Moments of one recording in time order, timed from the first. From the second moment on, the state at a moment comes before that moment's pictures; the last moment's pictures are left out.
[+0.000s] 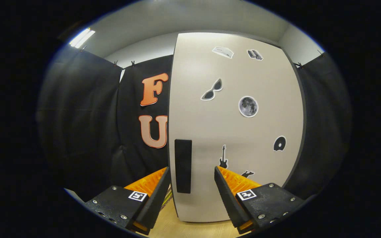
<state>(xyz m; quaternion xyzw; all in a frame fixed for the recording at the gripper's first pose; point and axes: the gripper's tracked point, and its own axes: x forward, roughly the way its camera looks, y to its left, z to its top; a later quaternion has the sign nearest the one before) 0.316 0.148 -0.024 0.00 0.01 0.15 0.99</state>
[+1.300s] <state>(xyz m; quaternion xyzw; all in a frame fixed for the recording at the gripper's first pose) 0.131 0.027 -0.071 0.02 0.01 0.04 1.00</state>
